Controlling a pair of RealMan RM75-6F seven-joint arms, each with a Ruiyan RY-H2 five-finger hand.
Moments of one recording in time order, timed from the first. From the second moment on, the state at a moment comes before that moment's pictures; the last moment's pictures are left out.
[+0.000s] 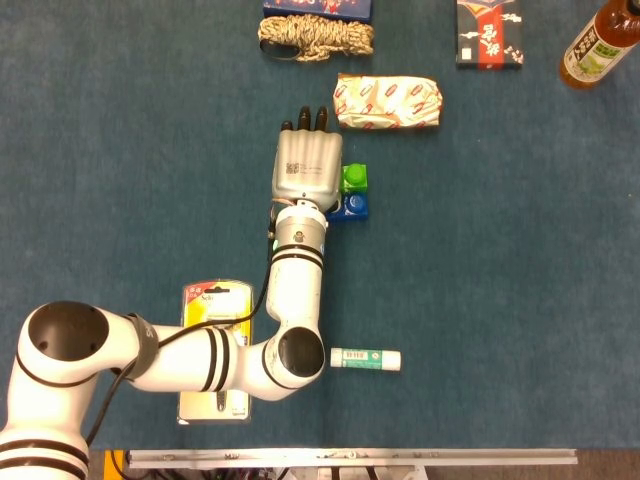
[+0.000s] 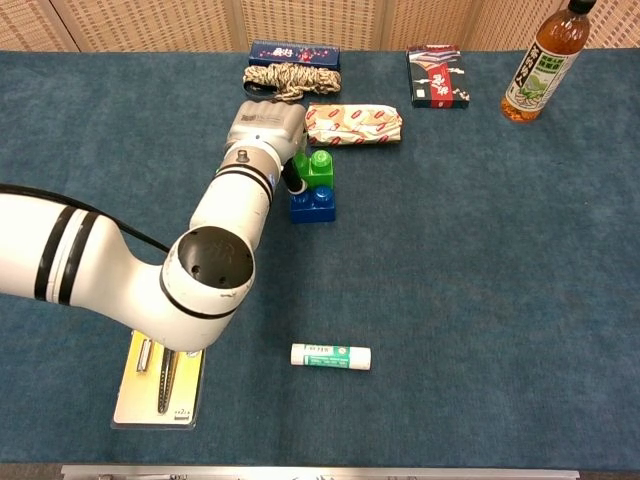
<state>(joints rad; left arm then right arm) -1.12 -1.99 -0.45 -1.44 0.29 1.35 1.13 -0.06 -0.86 0.10 -1.75 -1.45 1.60 0.14</state>
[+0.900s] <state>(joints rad) -1.00 -1.80 -0.39 -1.80 0.35 1.46 1.09 -0.05 -0.87 0.10 -1.76 -1.44 1.58 0.12</state>
